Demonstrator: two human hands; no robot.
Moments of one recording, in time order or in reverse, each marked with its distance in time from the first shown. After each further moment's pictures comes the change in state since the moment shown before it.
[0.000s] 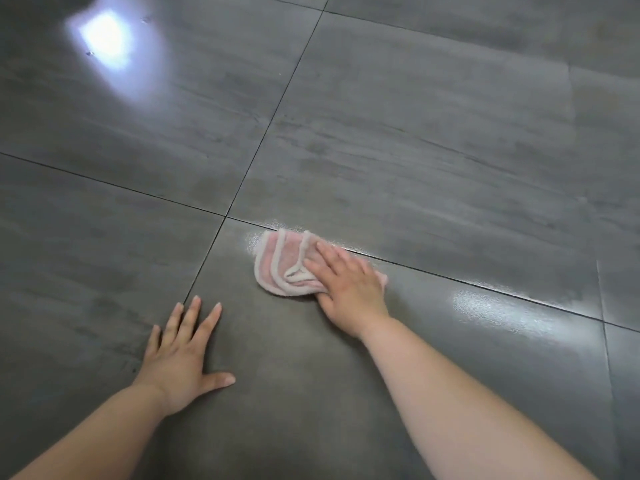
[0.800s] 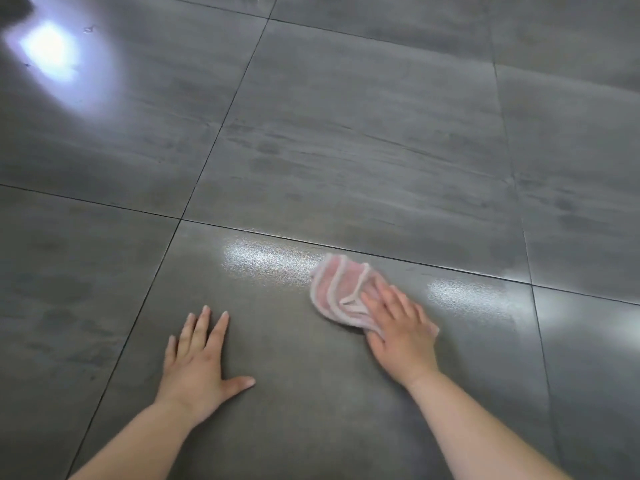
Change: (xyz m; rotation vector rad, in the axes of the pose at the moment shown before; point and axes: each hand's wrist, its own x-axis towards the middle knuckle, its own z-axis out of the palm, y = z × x) left_hand -0.022 0.062 0.019 -0.128 0.112 0.090; right_hand -0.129 0.069 0.018 -0.146 0.223 0.307
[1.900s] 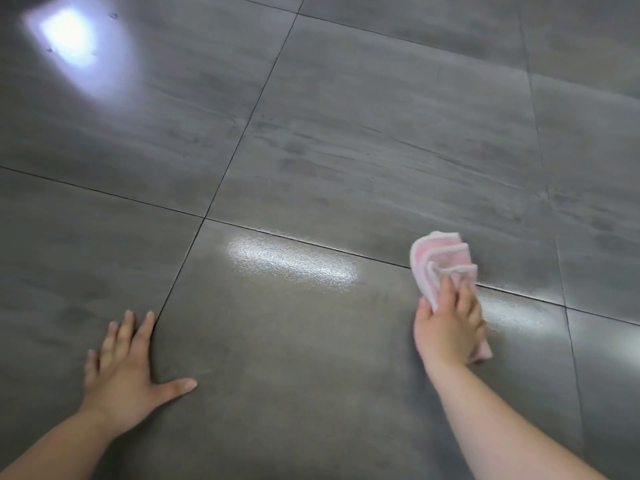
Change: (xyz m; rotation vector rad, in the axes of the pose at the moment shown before) left_hand 0.011 -0.092 -0.014 -0.196 0.135 -0.208; right_hand 0.040 -0.011 -0.010 0.206 0.072 0.718
